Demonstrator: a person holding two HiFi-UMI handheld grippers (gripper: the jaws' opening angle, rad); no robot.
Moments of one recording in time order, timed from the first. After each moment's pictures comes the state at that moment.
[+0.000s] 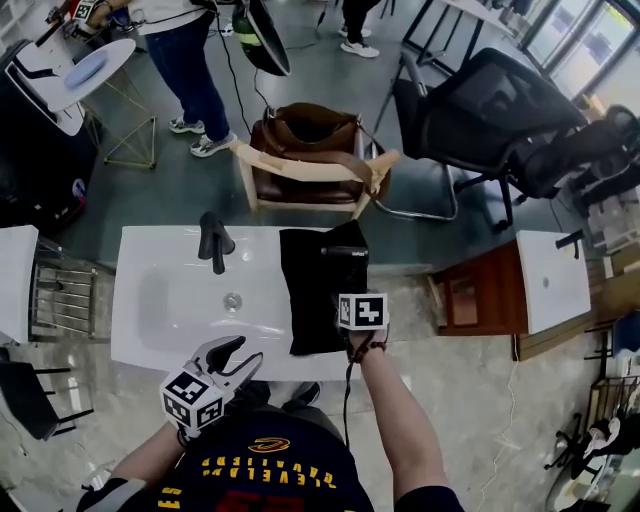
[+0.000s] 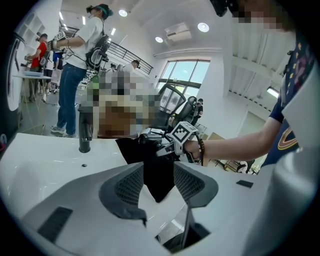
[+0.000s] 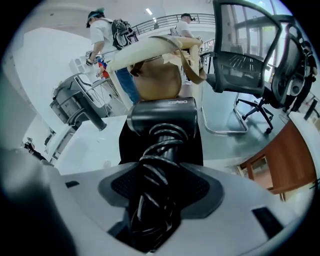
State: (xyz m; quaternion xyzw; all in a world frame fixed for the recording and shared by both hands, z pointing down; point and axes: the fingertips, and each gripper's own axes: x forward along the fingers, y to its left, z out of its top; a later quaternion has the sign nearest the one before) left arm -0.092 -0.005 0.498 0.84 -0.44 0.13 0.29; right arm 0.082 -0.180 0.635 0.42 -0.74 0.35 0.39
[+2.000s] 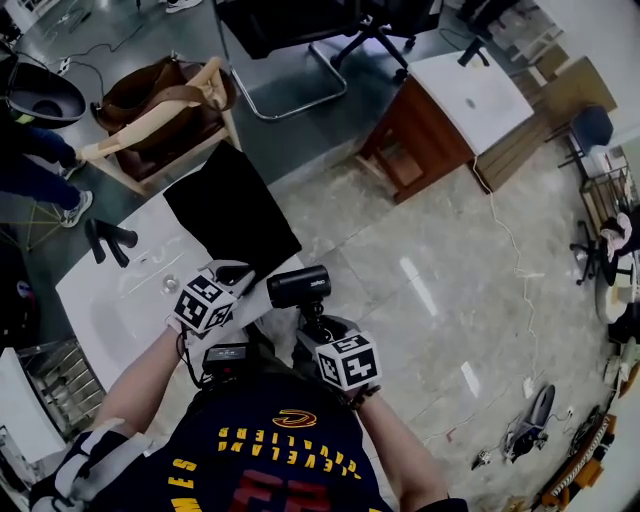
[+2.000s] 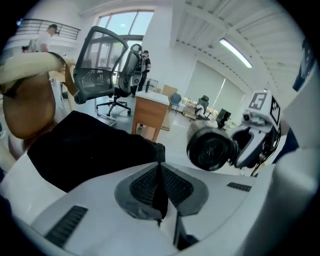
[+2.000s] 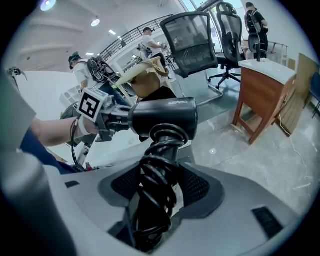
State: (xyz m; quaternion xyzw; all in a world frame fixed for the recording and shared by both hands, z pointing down) left arm 0.068 -0.039 0.619 0.91 -0.12 0.35 0.19; right arm 0.147 0.109 0.605 0.47 -0.70 0.47 0.27
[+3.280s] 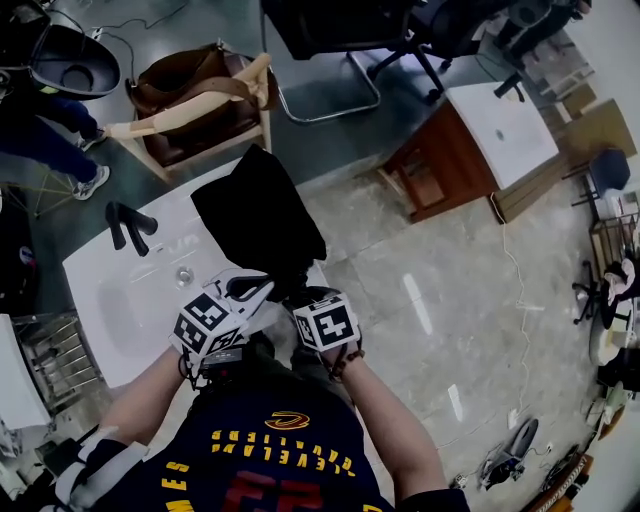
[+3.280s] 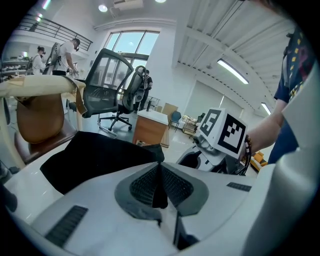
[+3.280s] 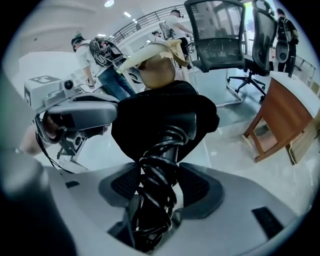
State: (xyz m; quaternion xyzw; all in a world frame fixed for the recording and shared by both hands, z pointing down) left arm 0.062 -0.034 0.543 0.94 -0.14 0.25 0.20; right arm 0.103 0.009 0.624 0.40 -0.72 0.44 0.35
